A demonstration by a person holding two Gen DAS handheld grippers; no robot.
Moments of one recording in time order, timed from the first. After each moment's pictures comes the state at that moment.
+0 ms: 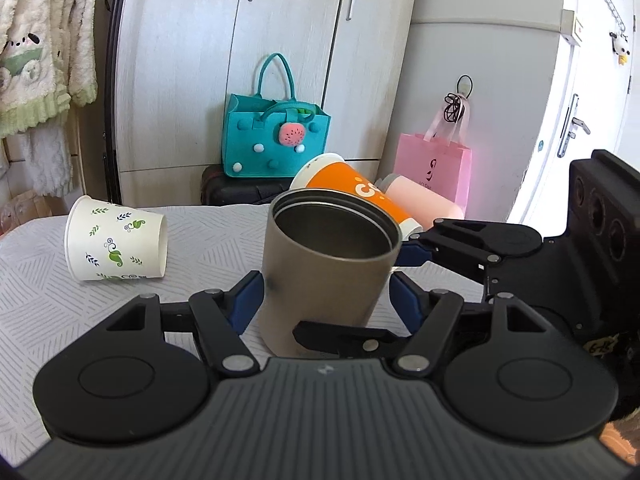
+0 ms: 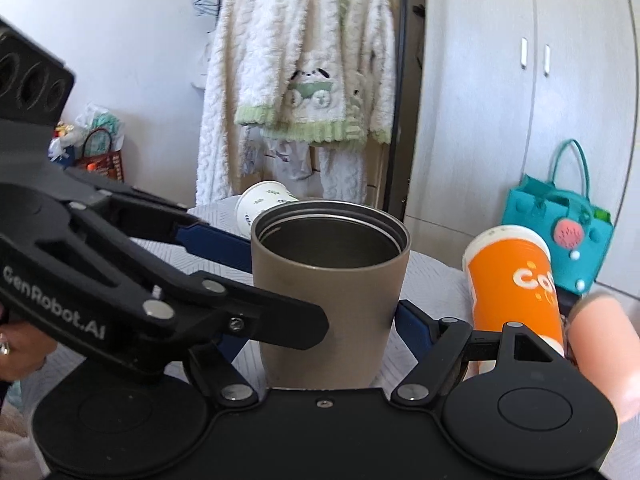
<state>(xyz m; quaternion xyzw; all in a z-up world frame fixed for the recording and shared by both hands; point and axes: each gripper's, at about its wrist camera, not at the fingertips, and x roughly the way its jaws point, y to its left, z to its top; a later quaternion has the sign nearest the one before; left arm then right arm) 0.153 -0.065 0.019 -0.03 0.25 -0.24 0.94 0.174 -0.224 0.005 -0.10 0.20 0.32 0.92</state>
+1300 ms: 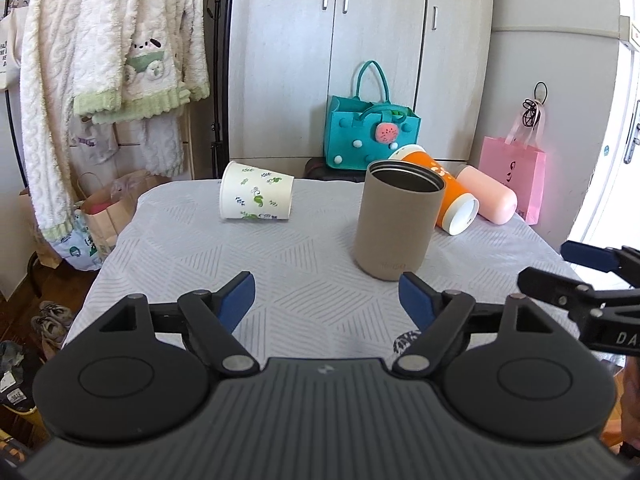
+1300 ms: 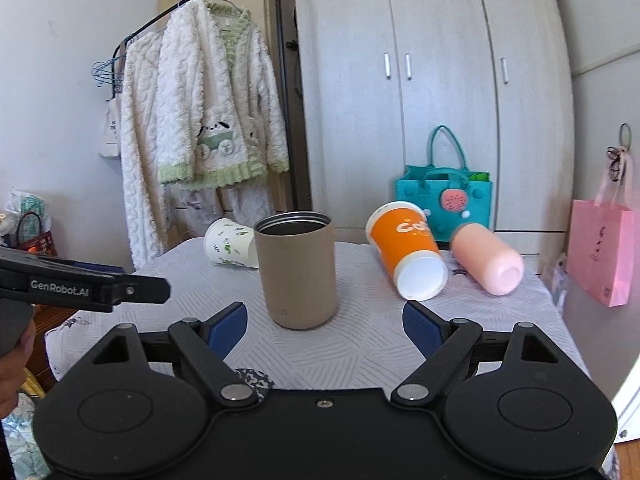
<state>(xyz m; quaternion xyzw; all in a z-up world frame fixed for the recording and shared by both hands) 0.042 -0.021 0.040 -0.02 0.25 -0.09 0.96 0.039 -0.260 0.028 0.01 0.18 0.15 0.97</state>
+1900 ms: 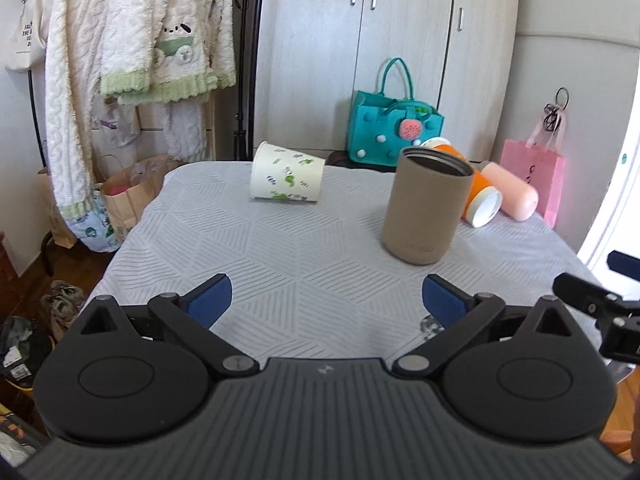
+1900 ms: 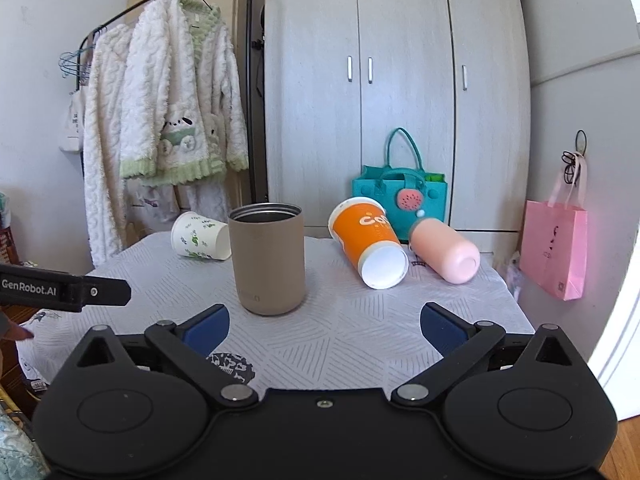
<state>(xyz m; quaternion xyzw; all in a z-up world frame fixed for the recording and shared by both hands) 0.034 -0.005 0.025 -0.04 0.26 -0.05 0.96 0.019 -0.245 0.020 -0.01 0.18 0.08 0.98</state>
